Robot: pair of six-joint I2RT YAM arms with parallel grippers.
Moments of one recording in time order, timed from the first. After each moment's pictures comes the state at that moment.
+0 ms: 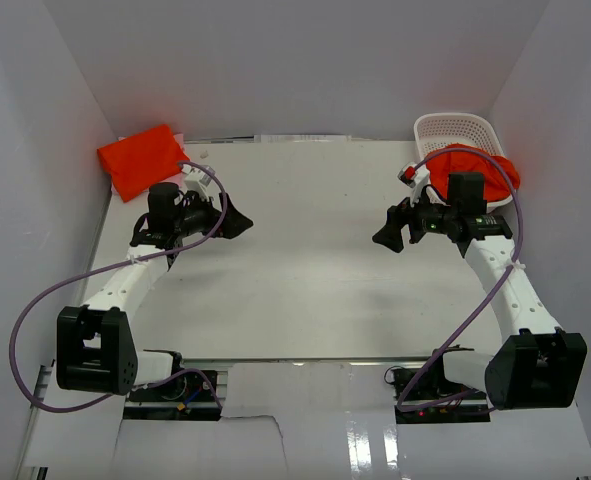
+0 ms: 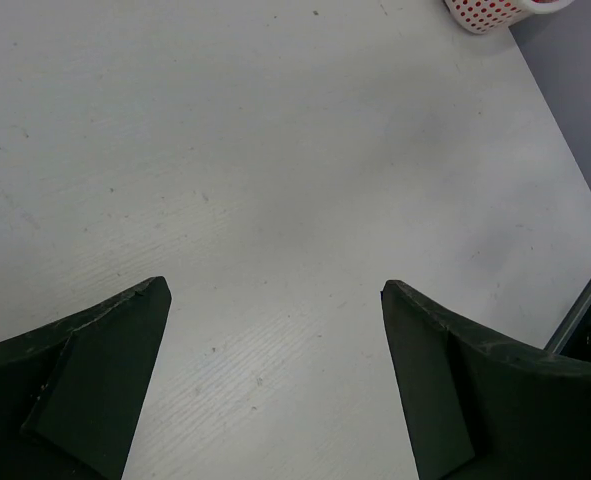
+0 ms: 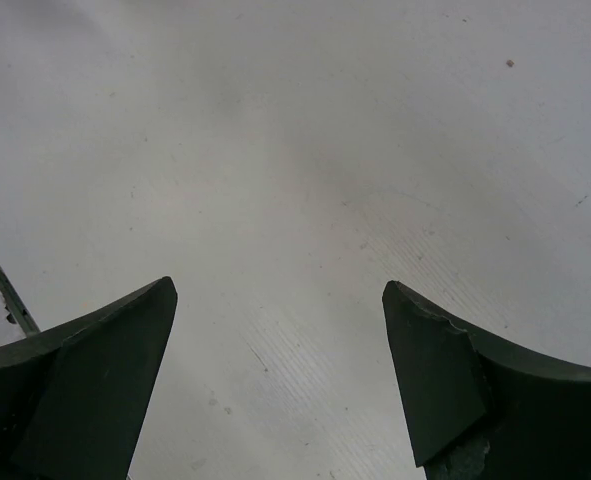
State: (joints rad) left arm -0.11 1.30 0.83 0.02 0.66 -0.22; right arm 0.09 1.21 1.03 -0.55 -0.77 -0.37
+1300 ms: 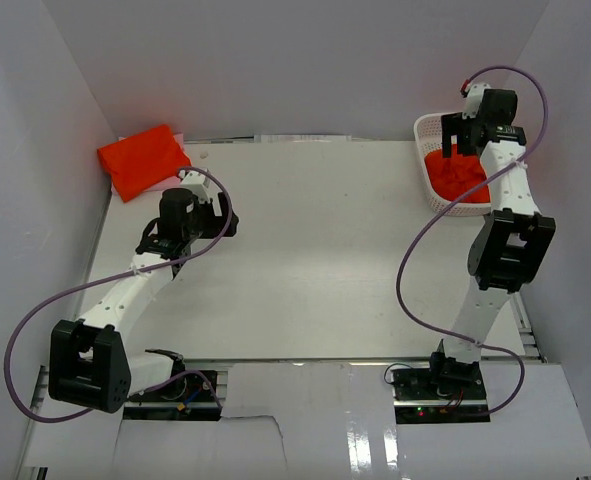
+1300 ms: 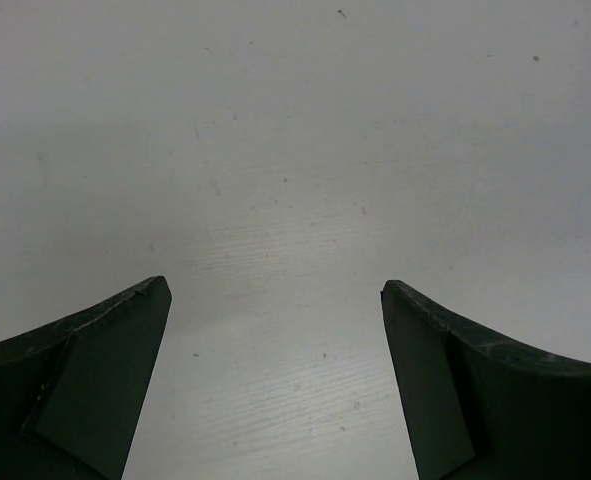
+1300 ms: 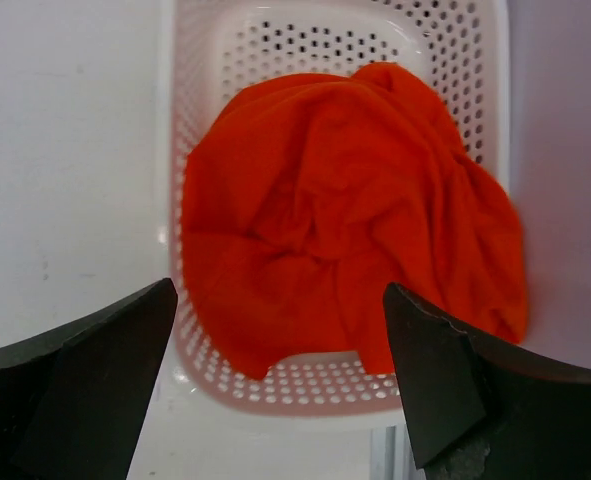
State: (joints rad) left arm -0.21 1.22 0.81 -0.06 0.11 -0.21; right arm -0.12 1.93 1.85 -0.58 -0.09 -0.28
